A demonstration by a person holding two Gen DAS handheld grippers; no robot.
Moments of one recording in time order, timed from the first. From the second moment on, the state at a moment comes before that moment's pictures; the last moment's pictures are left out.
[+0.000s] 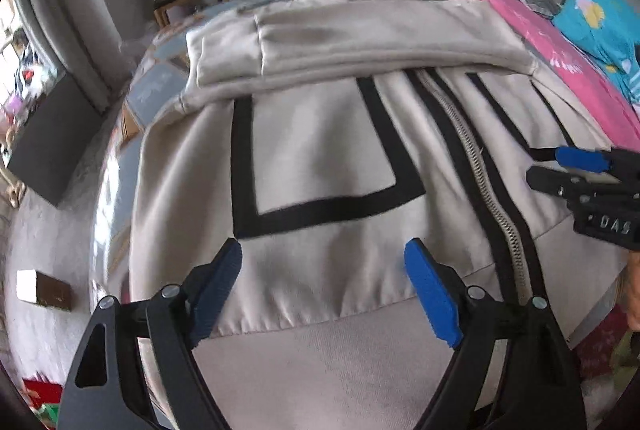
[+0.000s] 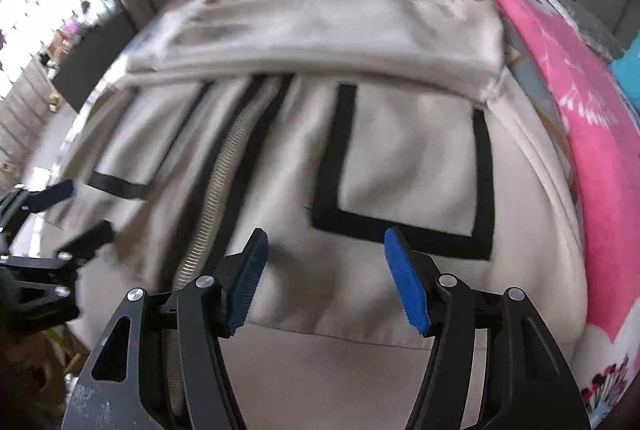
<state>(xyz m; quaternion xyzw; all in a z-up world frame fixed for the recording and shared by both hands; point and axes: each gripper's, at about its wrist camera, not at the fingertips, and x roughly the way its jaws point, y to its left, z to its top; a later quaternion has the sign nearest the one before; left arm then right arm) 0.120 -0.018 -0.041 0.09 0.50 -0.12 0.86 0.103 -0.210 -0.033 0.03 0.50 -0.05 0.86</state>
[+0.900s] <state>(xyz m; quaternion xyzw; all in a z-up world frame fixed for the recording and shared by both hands) 0.128 -0.012 -0.054 0.06 0.52 -0.09 0.85 0.074 -0.223 -0.046 0.05 0.47 -0.08 0.88</state>
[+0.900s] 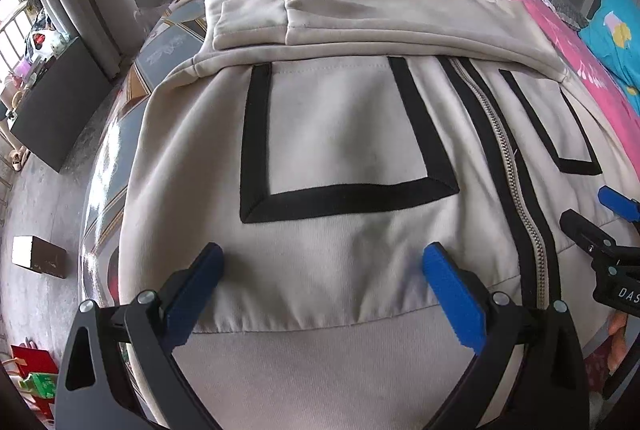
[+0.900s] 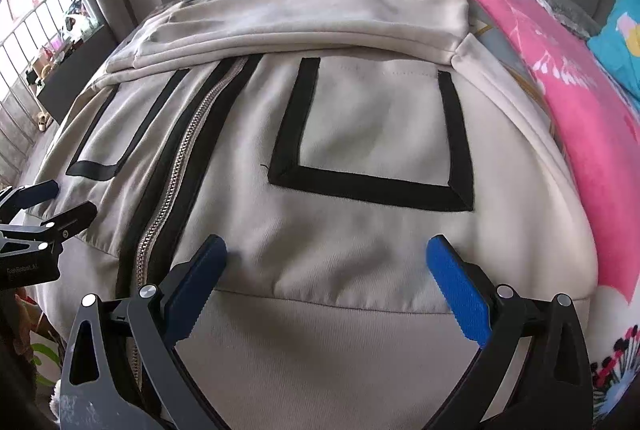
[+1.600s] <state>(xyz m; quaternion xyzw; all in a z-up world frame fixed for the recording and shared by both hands) 0.121 -0.009 -0.055 0.06 0.50 -0.10 0.86 0.040 -0.203 -0.039 0.04 0.43 -0.05 0.90</state>
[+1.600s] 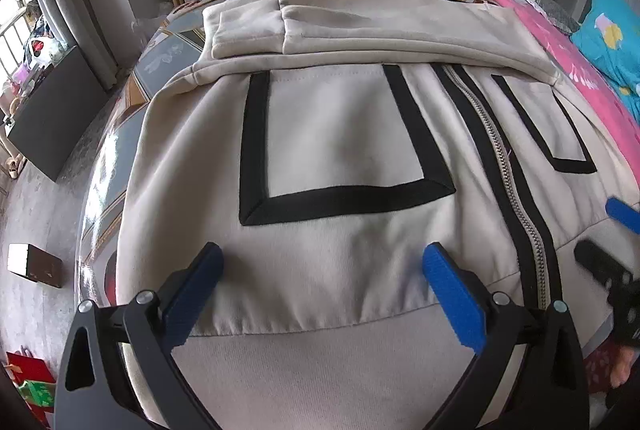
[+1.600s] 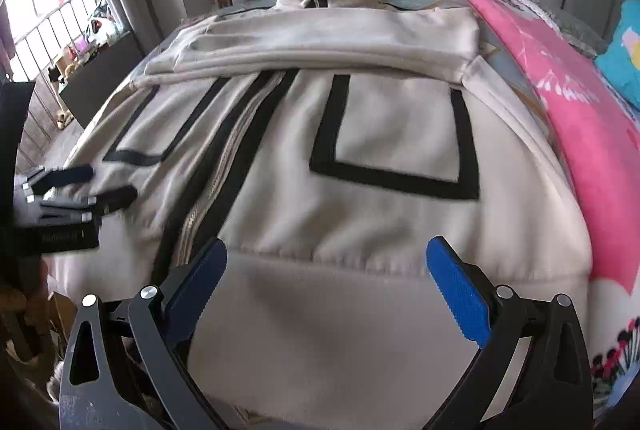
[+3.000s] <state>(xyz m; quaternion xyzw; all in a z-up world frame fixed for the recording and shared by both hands) 0.016 0.102 -0.056 -0.08 0.49 -0.09 0.86 0.033 -0.202 -0.053 0.02 0.45 -0.07 0.89</state>
